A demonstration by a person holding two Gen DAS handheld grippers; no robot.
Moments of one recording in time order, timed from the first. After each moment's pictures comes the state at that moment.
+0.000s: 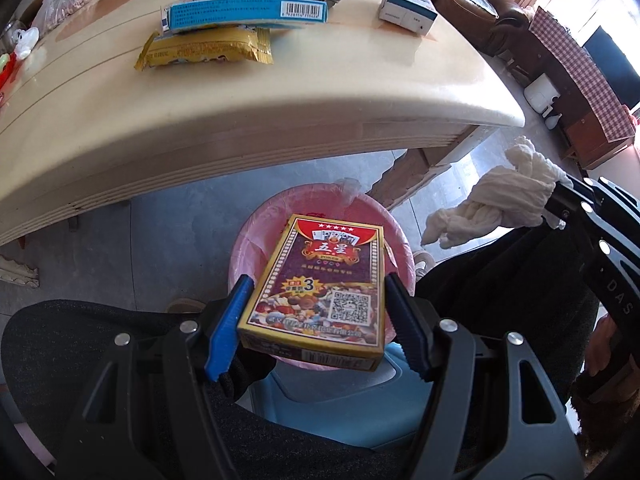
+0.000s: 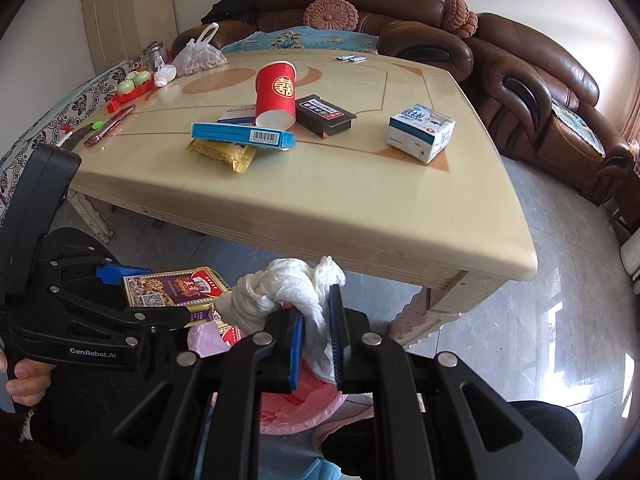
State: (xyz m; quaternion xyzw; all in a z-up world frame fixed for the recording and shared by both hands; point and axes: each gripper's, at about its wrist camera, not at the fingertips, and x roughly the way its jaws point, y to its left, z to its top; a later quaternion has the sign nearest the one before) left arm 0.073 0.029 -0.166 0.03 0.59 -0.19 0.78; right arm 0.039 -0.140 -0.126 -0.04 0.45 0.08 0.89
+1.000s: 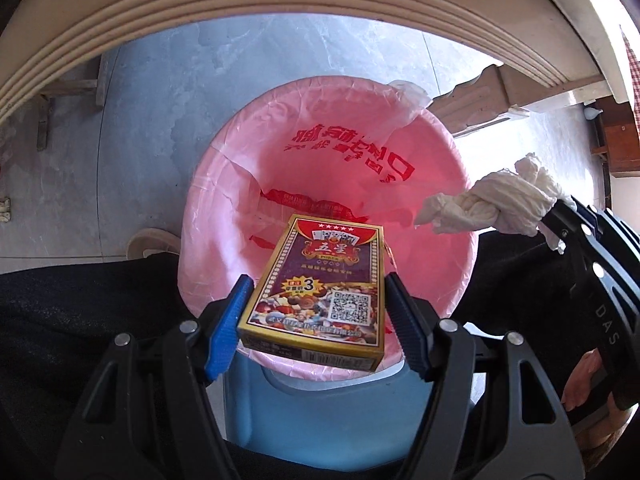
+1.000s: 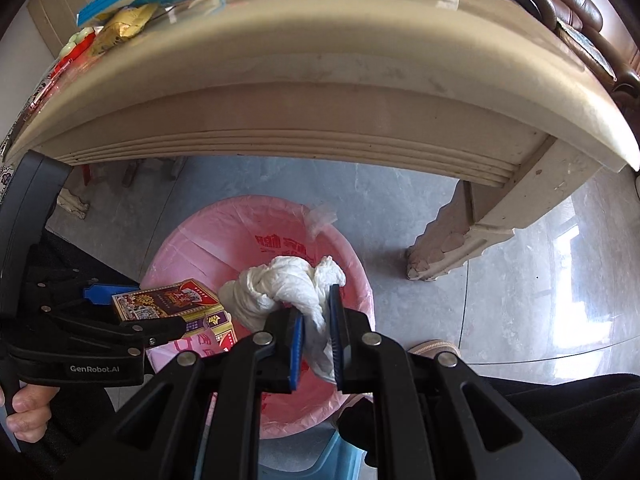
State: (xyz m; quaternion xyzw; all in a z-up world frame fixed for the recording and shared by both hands) left arm 0.109 0.019 -0.311 -0.01 0.72 -0.14 0.68; right arm 0.082 -0.155 -0.277 0.00 0.57 0.05 0.82
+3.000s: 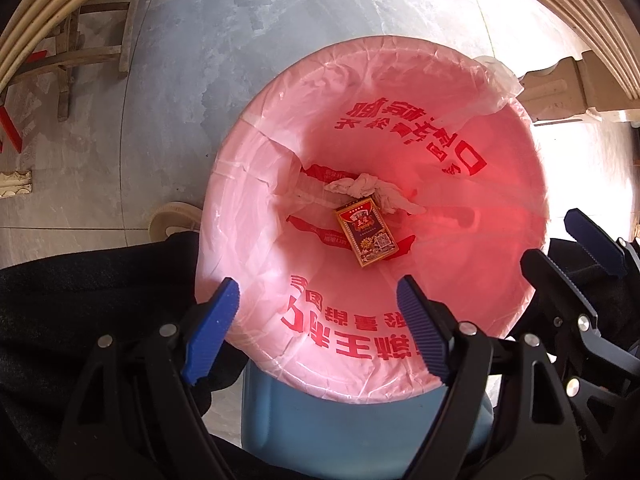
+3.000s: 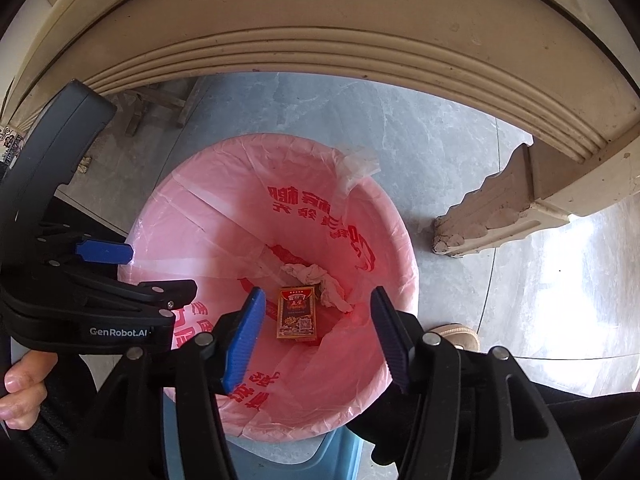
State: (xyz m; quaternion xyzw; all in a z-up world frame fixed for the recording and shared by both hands) left arm 0.123 0.023 -0.354 0.03 0.76 -0.07 0.64; right arm 0.094 -0.134 -0.323 -0.01 0.63 0.10 0.77
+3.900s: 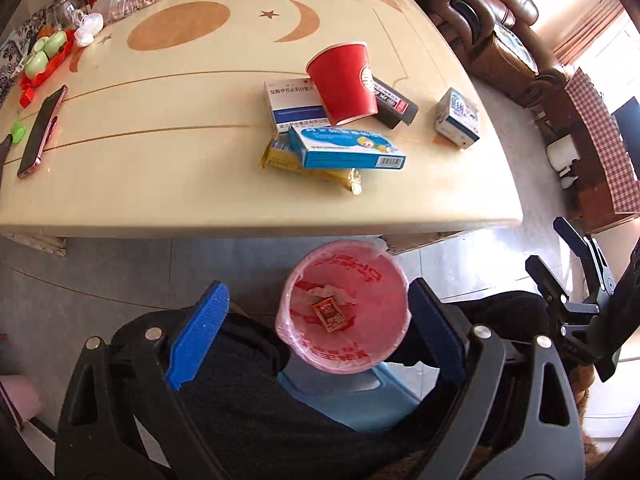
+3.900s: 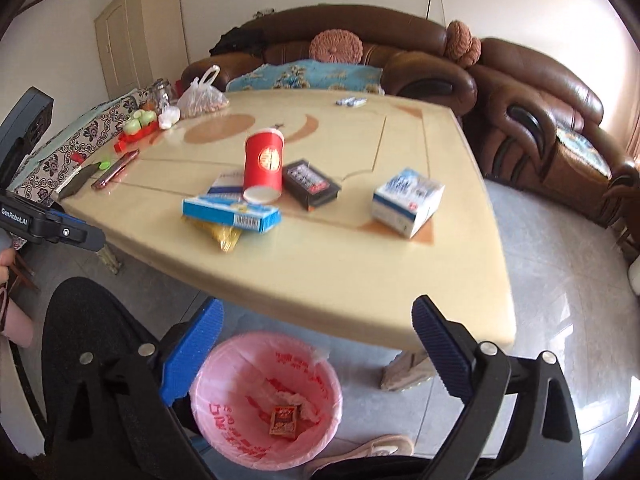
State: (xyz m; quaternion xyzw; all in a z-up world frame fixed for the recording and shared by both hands) left arm 0.137 0.105 -0.041 -0.05 0.60 -0.12 0.79; right arm 0.084 -0.172 -0.044 -0.05 0.37 0.10 0.92
